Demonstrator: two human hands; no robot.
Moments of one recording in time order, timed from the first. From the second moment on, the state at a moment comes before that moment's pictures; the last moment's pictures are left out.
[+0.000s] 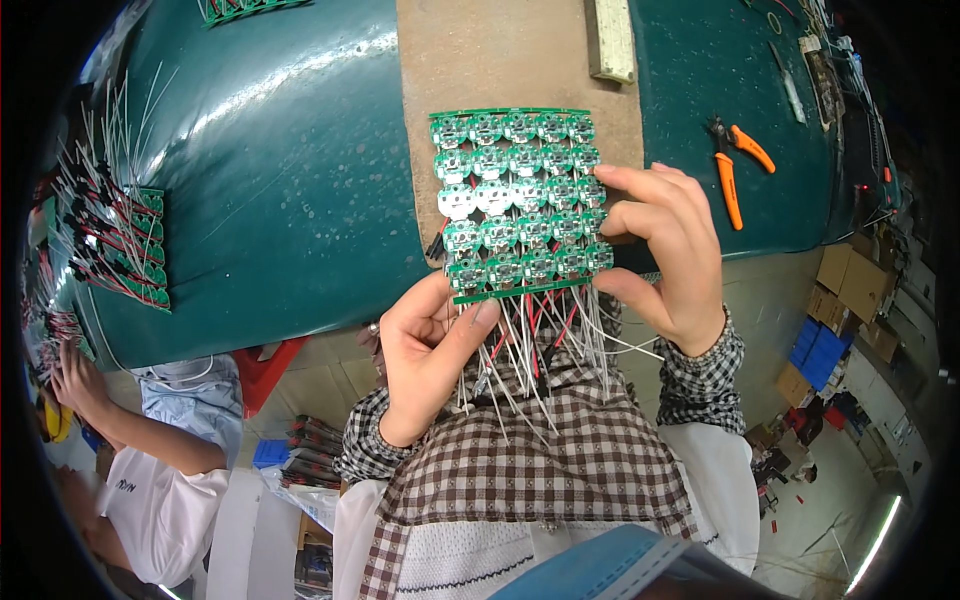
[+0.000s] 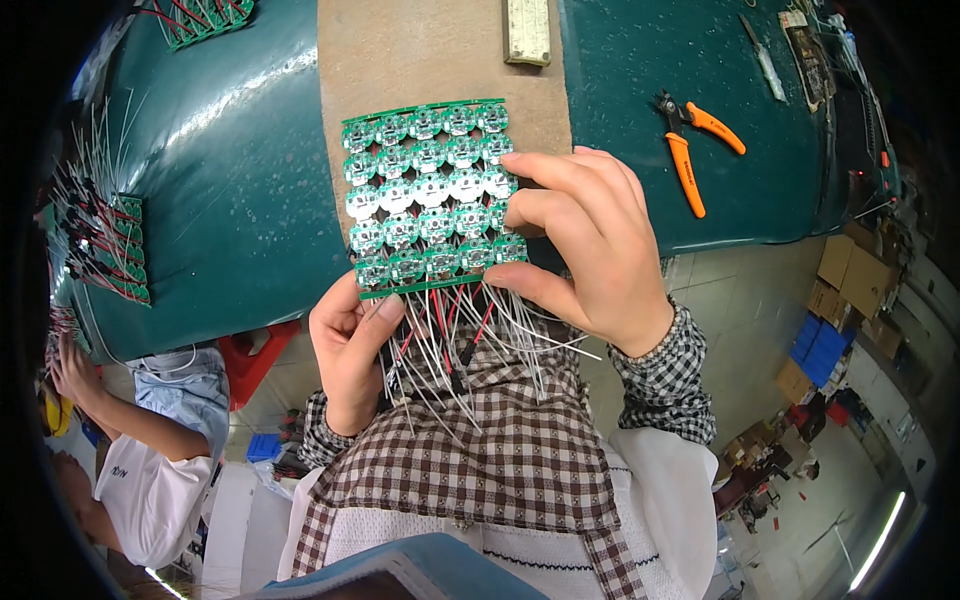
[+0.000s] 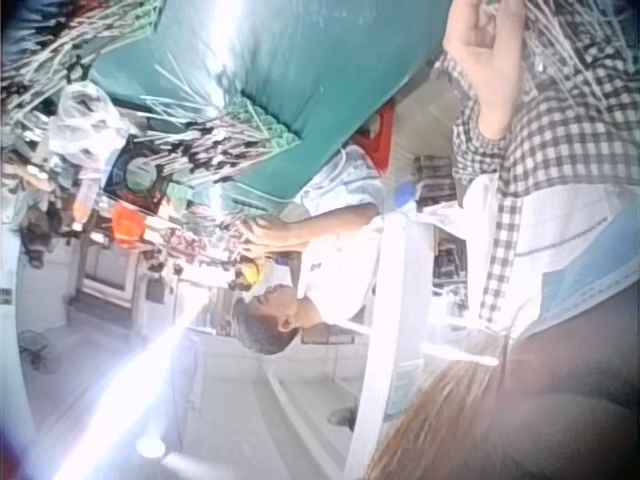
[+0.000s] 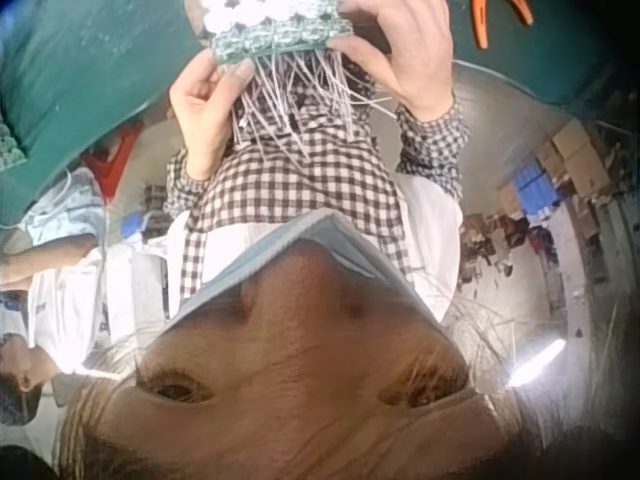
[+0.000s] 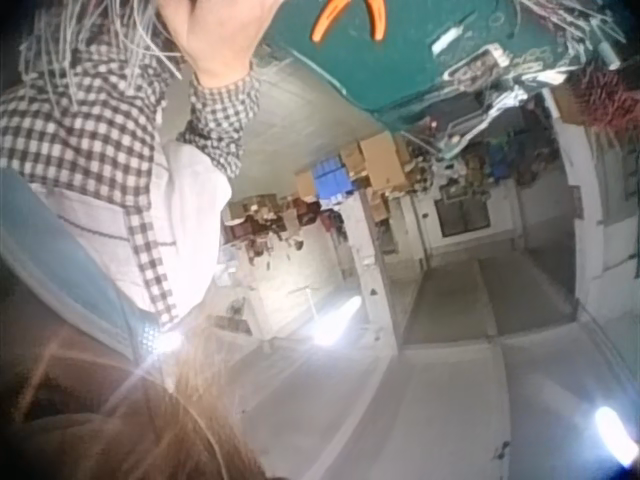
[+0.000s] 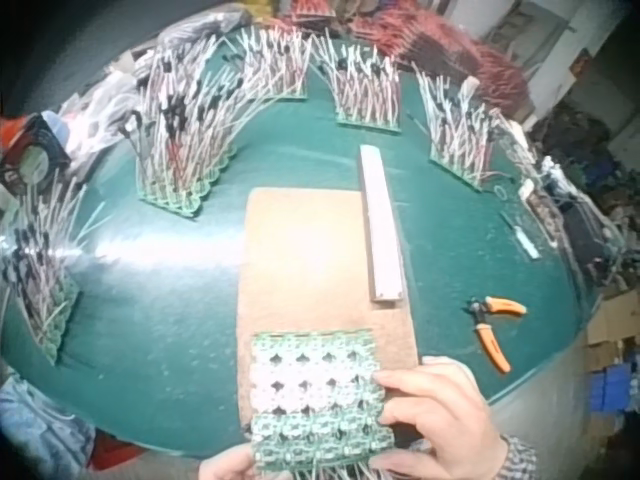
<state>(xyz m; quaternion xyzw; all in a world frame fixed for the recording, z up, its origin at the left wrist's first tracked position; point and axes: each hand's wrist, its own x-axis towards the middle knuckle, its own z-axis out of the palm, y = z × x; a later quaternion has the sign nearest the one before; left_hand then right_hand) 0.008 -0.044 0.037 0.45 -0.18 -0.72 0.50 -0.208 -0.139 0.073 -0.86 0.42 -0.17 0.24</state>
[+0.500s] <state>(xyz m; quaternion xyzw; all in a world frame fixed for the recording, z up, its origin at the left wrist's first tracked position) 0.007 -0.044 0.042 0.47 -0.17 -0.71 0.49 -0.210 -0.138 0.074 -0.84 0.44 -0.18 0.25</state>
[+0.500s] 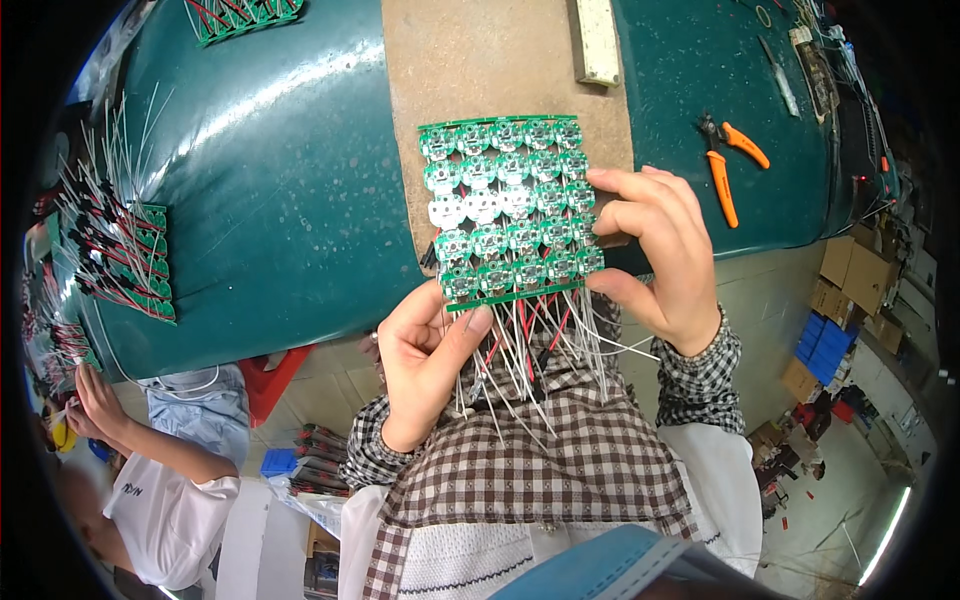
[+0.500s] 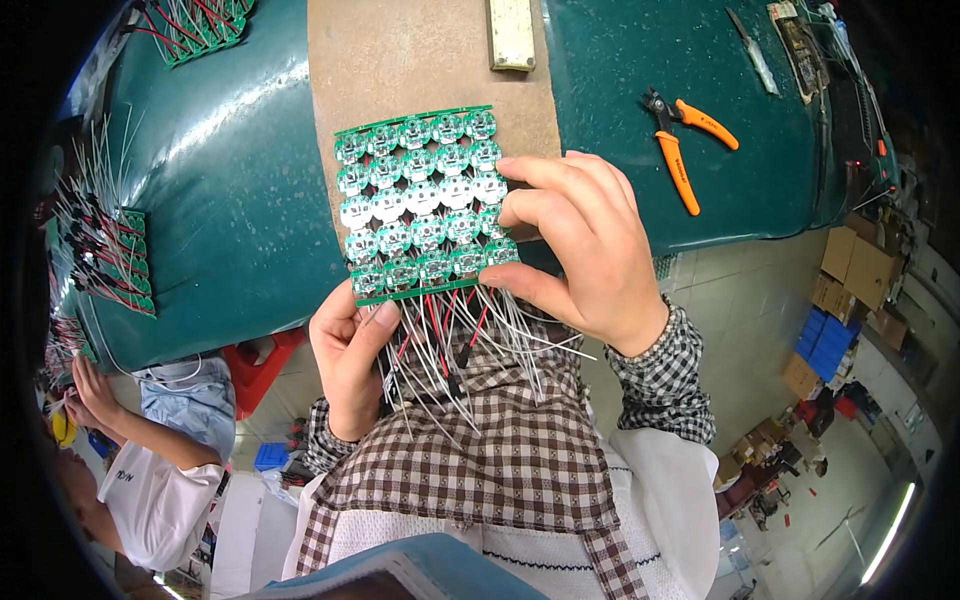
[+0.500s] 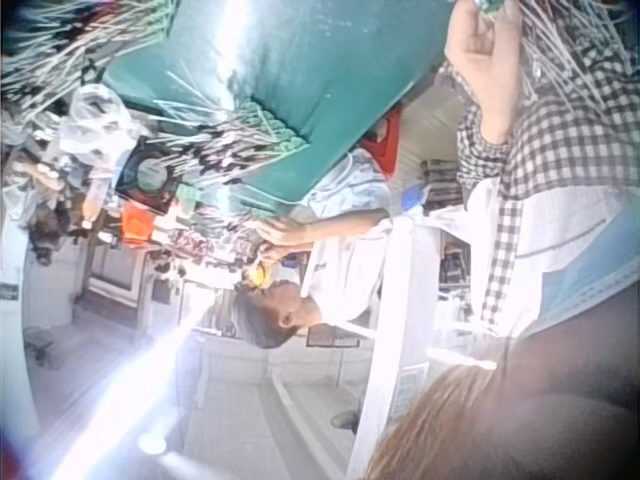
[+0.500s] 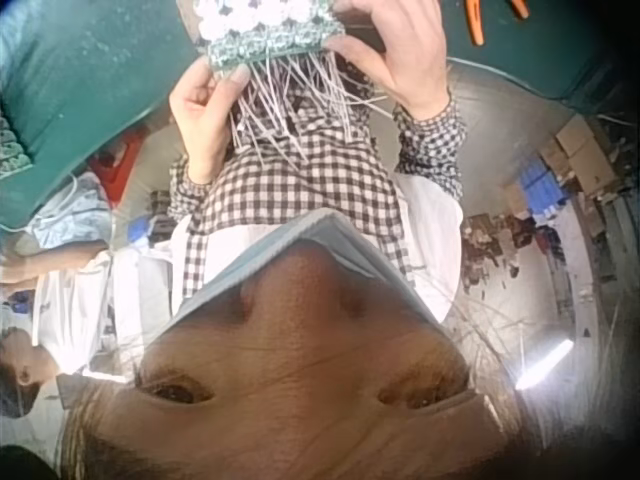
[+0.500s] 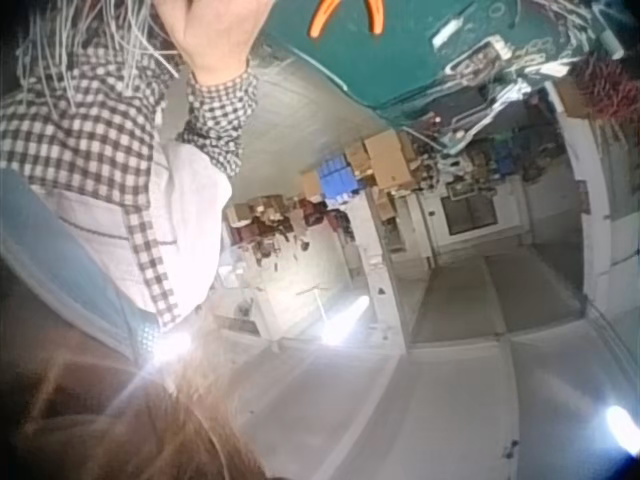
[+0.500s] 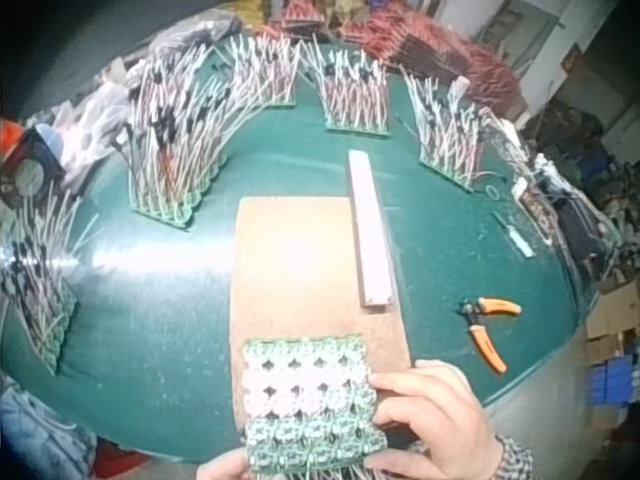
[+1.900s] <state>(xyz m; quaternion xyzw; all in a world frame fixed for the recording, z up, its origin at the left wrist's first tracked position) -0.029 -0.039 0.068 0.40 -0.61 -0.37 0.57 -0.289 -0.078 0.083 -0.52 0.35 -0.67 0.40</state>
